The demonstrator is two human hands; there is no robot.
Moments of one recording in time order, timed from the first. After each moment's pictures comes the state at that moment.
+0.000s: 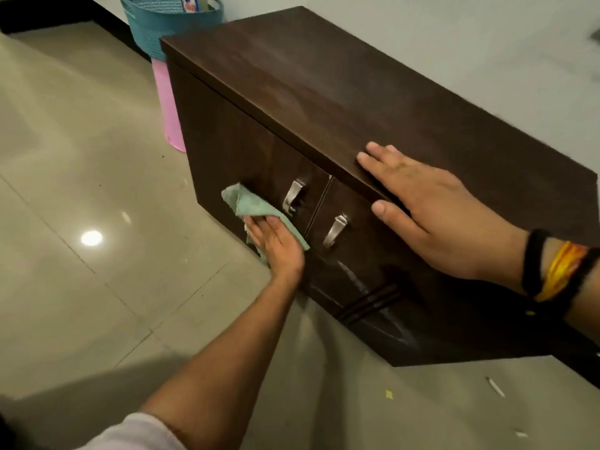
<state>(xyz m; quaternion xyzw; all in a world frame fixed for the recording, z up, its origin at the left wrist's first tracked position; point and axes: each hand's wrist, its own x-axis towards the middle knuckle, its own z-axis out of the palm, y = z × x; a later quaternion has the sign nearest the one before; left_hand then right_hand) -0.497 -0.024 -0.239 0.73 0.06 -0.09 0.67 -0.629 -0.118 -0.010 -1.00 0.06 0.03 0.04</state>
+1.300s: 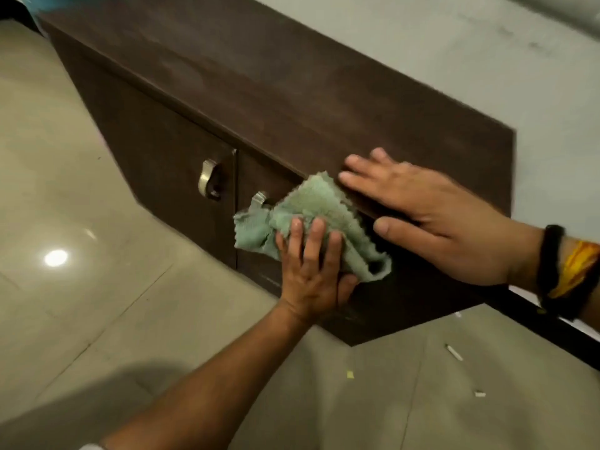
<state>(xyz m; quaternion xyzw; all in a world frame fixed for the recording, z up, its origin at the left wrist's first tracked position) -0.630 -0.063 -0.241 0.71 -0.46 0.33 0.42 -0.726 -0.173 -0.015 -0.99 0.00 0.01 0.10</state>
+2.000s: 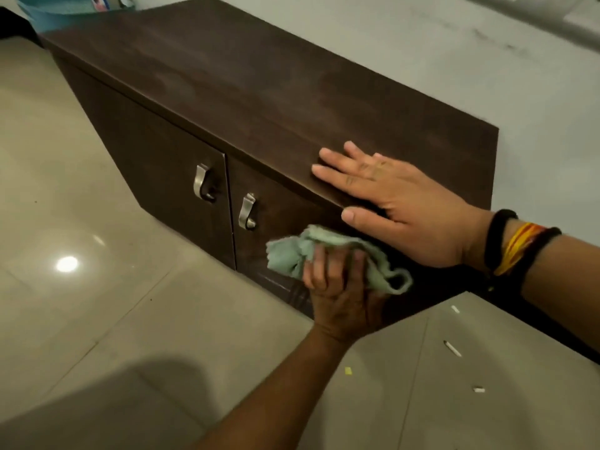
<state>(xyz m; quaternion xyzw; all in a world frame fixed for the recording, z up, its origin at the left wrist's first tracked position) -0.709 -0.081 -0.226 0.73 -0.38 0.27 0.50 -0.715 -0.168 -0.009 -1.00 0.02 0.05 0.08</state>
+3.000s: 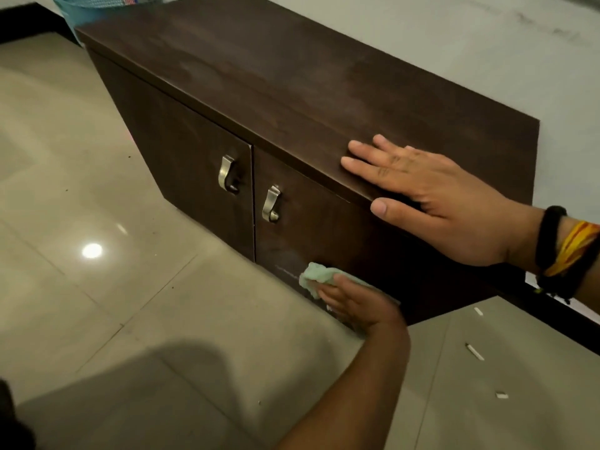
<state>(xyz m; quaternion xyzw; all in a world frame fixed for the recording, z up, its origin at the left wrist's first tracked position) -0.734 -0.110 -0.202 0.61 0.29 -0.21 0.71 -0.715 -0.171 -0.007 -0.99 0.01 0.04 0.11</state>
